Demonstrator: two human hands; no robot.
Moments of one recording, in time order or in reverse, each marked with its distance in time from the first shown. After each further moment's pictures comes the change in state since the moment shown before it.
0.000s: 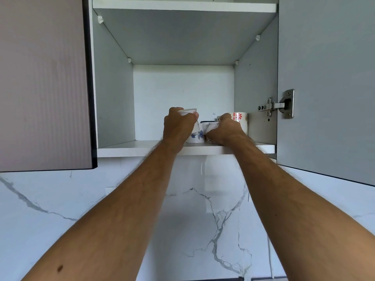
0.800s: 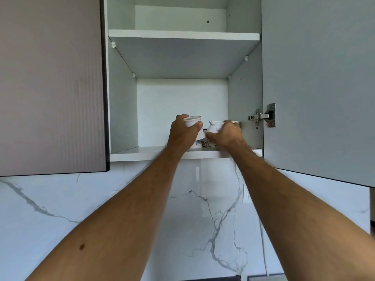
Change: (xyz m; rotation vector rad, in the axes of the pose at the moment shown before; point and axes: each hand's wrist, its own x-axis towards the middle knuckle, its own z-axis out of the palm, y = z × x) left_hand -0.028 0.013 -0.011 0.093 -0.087 0.124; right_hand -0.029 -0.005 -0.027 -0.009 0.100 -0.033
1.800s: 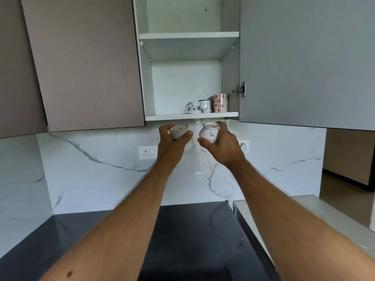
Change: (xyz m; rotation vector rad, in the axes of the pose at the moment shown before) left_hand -0.290 0.060 -0.129 -0.207 0.003 -0.134; right_hand -0.311 -0.023 -0.107 0.234 -0.053 -0.166
